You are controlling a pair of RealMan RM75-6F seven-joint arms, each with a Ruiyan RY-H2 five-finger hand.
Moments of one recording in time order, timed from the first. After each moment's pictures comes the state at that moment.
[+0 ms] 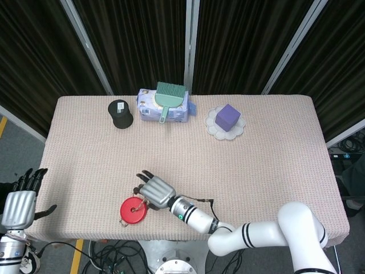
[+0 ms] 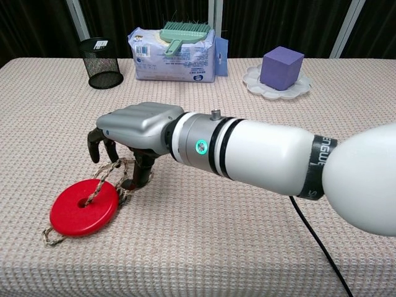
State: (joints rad) left arm -0.05 -1.31 -0.03 -1.45 1.49 1.53 0.06; right arm 1.13 -1.86 0.19 -1.48 -0.98 0.78 -0.53
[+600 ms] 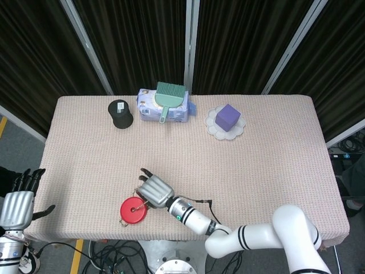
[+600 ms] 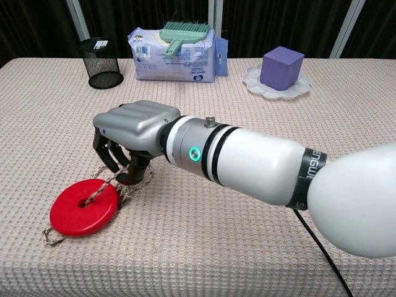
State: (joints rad) left arm -0.05 -1.30 -0.03 -1.43 1.49 1.53 0.04; right arm 1.12 -1.91 0.19 -1.42 -1.02 0.84 -0.54
